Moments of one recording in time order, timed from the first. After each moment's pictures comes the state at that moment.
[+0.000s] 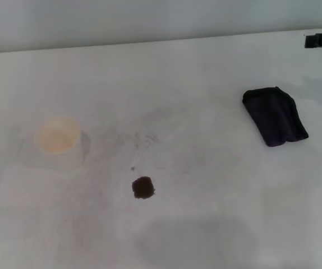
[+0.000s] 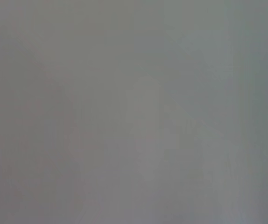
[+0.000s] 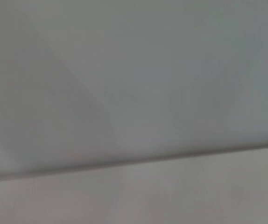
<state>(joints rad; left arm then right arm) -0.20 -2.07 0.64 0.27 -2.21 -1.32 2.80 0.29 1.79 2.02 1.18 -1.94 1.15 -0.55</state>
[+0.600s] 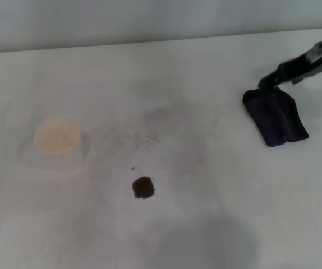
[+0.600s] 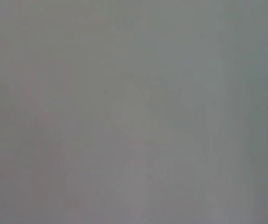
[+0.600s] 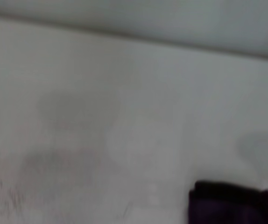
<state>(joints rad) -0.29 -2.06 0.64 0.29 -2.21 -1.30 2.80 0.63 2.01 2.03 1.34 -2.70 1.56 -0.30</state>
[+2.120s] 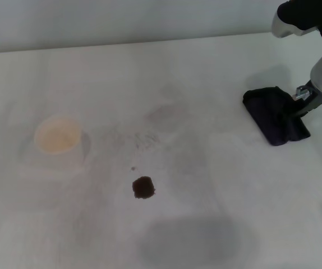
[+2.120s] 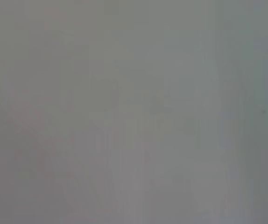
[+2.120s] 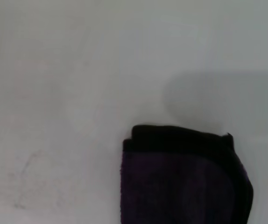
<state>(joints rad) -0.29 -2.05 0.64 0.29 -2.21 -1.31 2.80 0.74 2.01 1.88 0.87 -2.92 1.27 -0.25</state>
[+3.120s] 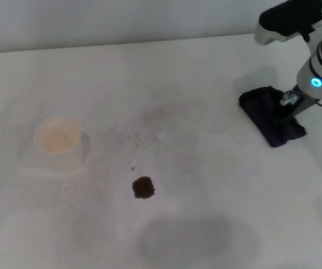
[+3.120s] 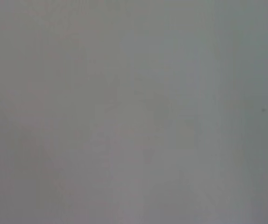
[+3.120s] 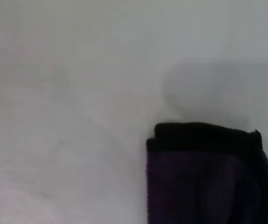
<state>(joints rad) -0.30 -2.05 0.64 0.29 -2.20 -1.30 2.81 0.79 2.02 1.84 0.82 -2.89 1.27 -0.28</state>
